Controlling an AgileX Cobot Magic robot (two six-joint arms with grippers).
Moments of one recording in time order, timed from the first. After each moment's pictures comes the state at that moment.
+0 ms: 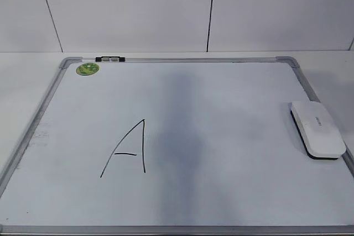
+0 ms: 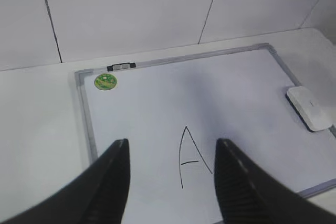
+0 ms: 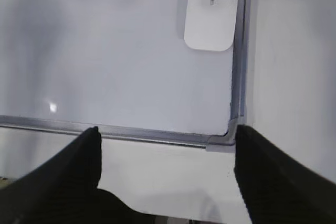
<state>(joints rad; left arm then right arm) -0.09 0.83 -1.44 -0.34 1.27 0.08 0.18 0.91 -1.02 0.06 1.25 0.08</state>
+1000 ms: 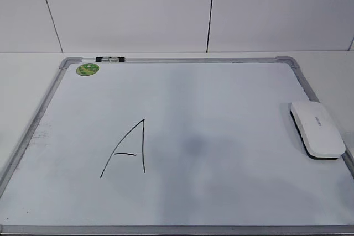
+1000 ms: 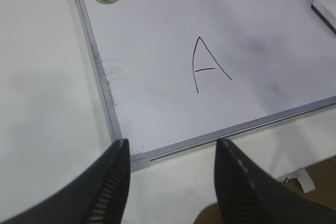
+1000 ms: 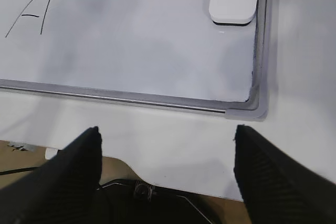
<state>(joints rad) -0.17 0.23 -0.81 -0.24 1.28 0.08 0.23 0.30 -0.69 0.09 1.26 0.11</state>
